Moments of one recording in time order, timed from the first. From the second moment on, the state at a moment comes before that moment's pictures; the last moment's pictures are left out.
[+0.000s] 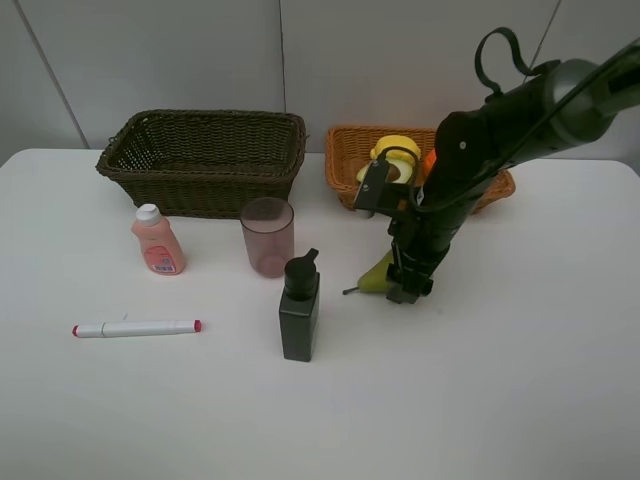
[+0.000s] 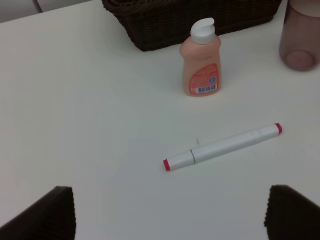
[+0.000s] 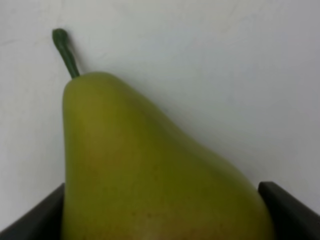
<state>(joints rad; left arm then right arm) -0.13 0.00 -0.42 -0.06 1.08 0.13 0.48 1.98 -1.11 -0.01 0.57 -0.82</state>
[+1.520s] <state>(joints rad) -0.13 0.00 -0.42 -0.06 1.08 0.13 0.46 1.75 -1.19 -0.14 0.60 -0.76</state>
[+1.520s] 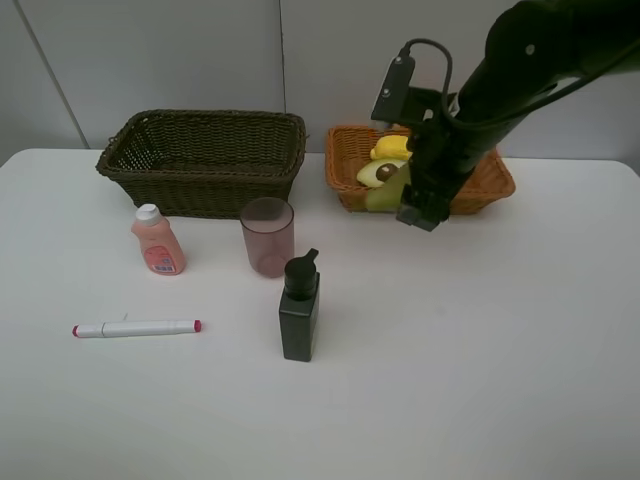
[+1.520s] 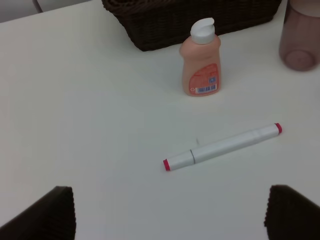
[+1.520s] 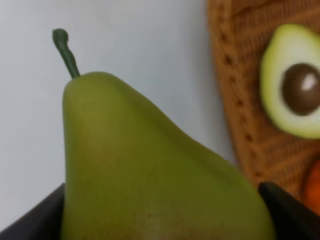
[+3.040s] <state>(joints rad) -0.13 0.00 -0.42 -0.06 1.08 0.13 0.19 1.98 -1.26 0.06 0.13 -0.75</state>
